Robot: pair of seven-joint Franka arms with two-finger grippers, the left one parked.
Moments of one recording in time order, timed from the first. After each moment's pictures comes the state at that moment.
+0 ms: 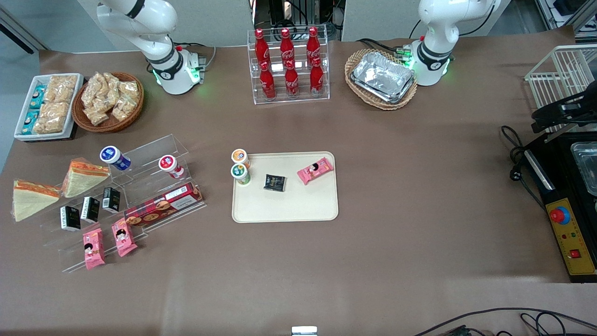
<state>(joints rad) -0.10 0.21 -0.48 -1.60 0.11 1.88 0.57</state>
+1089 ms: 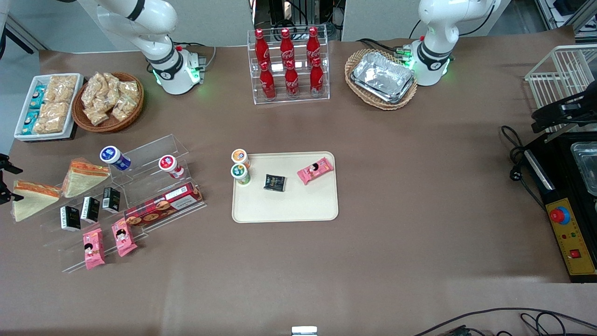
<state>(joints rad) -0.10 0.28 -0.48 -1.80 0.19 2.05 0.57</state>
